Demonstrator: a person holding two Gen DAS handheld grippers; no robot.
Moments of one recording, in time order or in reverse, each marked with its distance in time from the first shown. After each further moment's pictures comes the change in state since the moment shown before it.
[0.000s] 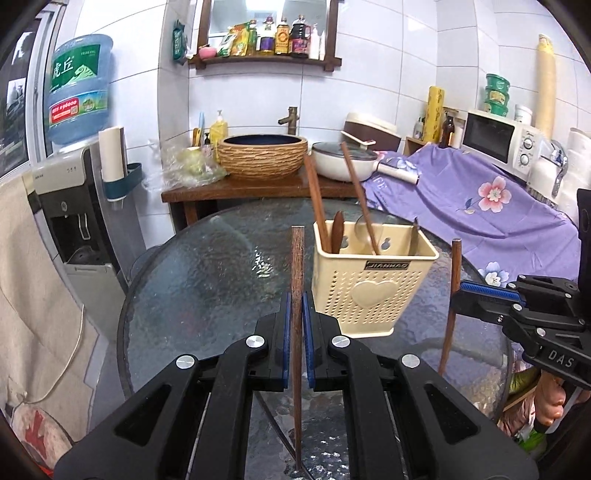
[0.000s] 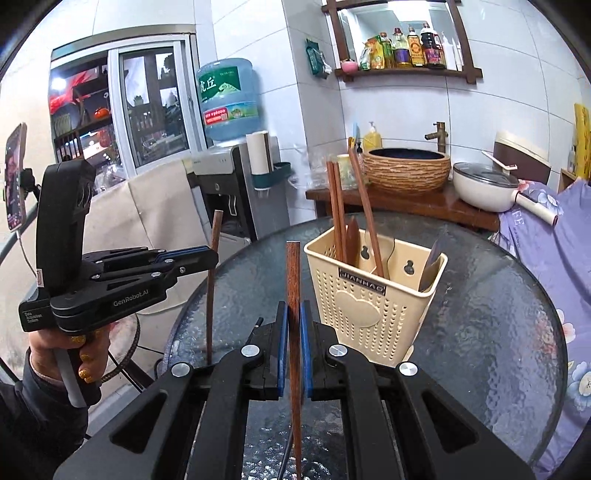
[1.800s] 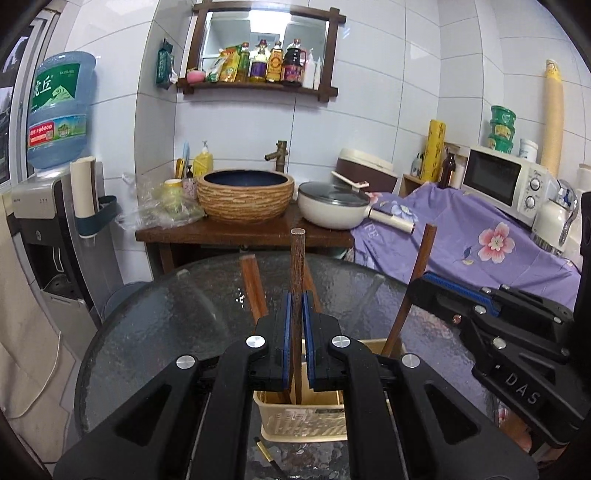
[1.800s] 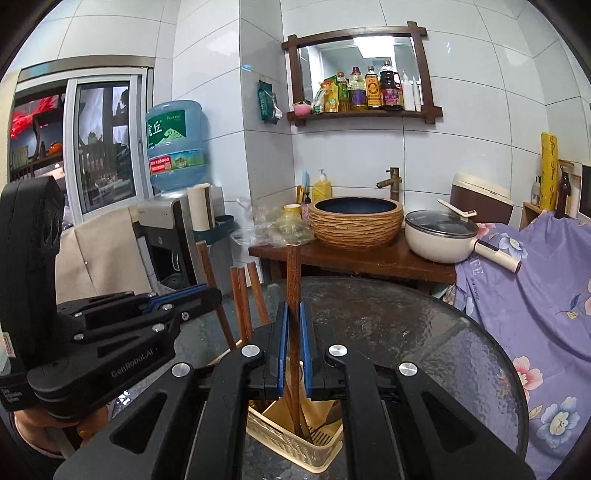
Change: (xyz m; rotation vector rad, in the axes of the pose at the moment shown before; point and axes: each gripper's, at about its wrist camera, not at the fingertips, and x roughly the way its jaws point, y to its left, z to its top) left arm 0.078 -0.041 0.090 -0.048 -0.110 -0.023; right arm 0.030 -0.060 0.078 0.009 -0.155 -0.189
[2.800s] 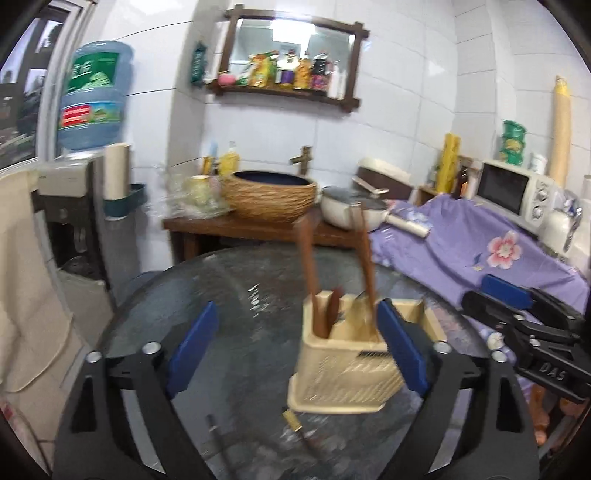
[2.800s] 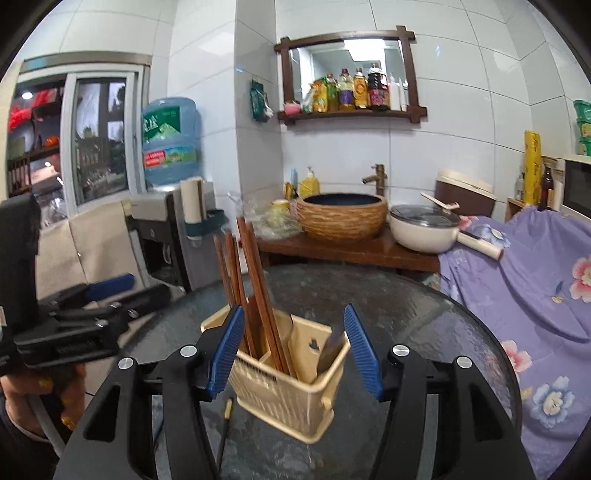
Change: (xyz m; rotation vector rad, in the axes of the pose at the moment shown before) left arm -0.046 0.039 -0.053 -0.060 -0.043 0.067; right arm -0.032 0.007 -0.042 -0.002 0.006 -0.077
